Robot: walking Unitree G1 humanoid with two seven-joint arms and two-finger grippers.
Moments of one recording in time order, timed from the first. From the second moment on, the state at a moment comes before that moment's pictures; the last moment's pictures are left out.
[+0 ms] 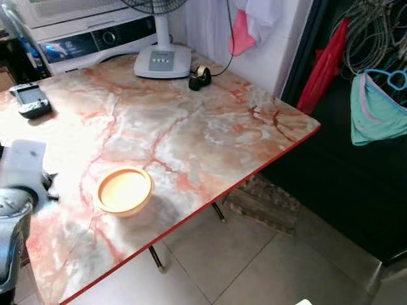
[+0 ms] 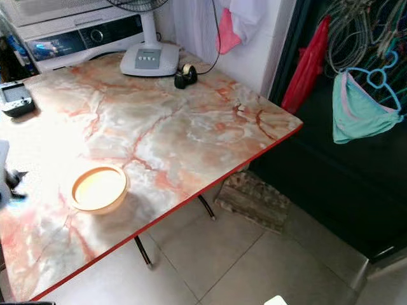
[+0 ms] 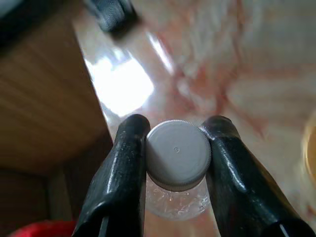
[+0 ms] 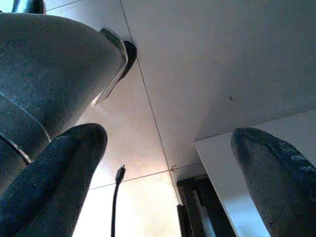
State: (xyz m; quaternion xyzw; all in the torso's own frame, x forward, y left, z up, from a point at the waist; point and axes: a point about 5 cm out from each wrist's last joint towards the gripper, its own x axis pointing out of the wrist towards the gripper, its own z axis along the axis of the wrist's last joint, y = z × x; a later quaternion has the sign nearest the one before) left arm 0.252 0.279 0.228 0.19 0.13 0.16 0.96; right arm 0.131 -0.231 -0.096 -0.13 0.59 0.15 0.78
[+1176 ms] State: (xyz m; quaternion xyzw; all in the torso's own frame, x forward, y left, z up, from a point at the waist) left arm 0.226 0.229 0.171 0.25 -0.14 0.14 0.95; right arm 0.122 -0.230 -0.099 -0.08 0.59 0.10 0.80
